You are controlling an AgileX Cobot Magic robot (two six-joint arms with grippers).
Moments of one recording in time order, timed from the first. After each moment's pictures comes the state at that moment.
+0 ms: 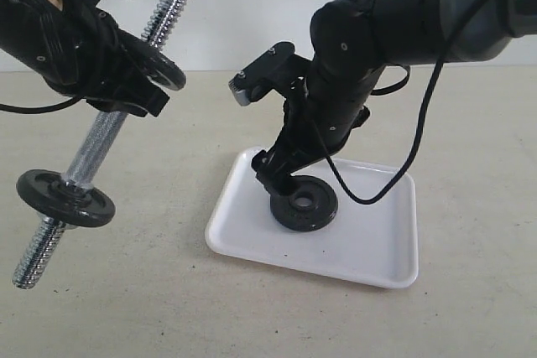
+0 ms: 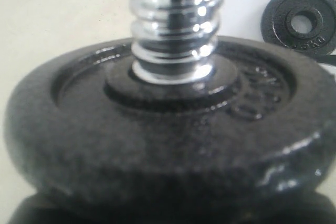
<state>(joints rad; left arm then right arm) -0.46 1.50 -1.19 0.07 0.76 0.10 0.64 1.89 -1.34 -0.12 0.70 -0.14</state>
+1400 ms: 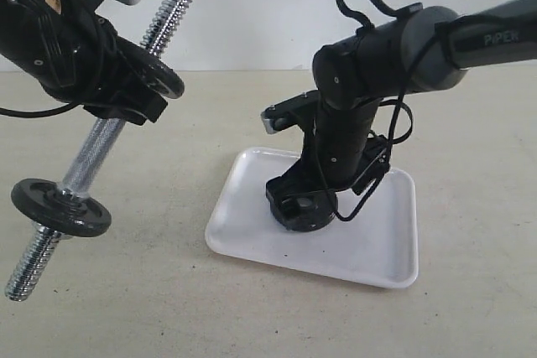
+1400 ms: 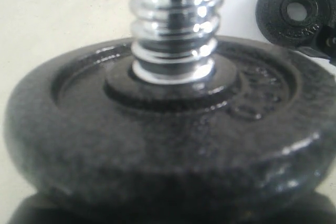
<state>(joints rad) -0.46 1.50 -1.19 0.05 0.80 0.10 0.57 2.07 -1.39 -0.04 0.80 0.05</state>
